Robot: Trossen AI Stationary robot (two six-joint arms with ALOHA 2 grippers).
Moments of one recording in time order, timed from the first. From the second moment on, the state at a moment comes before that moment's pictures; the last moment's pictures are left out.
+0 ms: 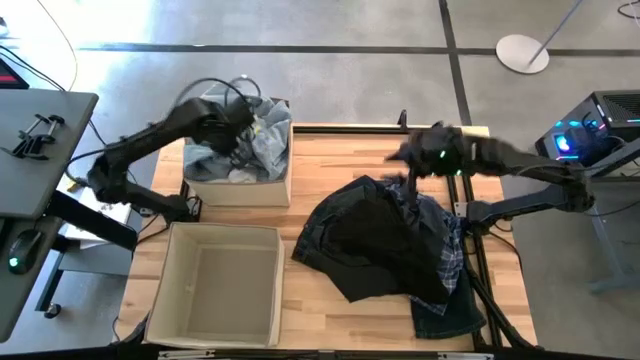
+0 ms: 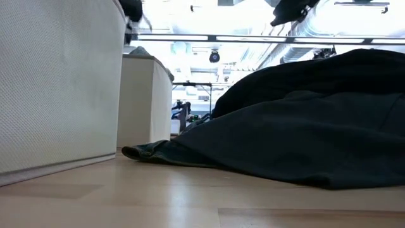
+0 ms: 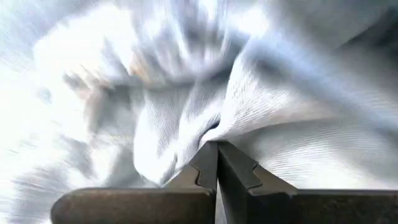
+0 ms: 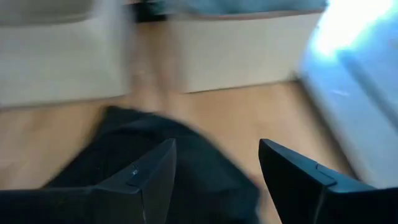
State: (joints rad) left arm 0.61 1.36 1.36 -1.42 -0.32 -0.20; right arm -0.15 1.06 1.17 -0.74 0.05 -0.04
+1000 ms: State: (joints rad) left arm 0.02 0.88 0.62 0.14 -0.03 -0.01; right arm 0.23 1.23 0.66 -0.16 0.13 0.26
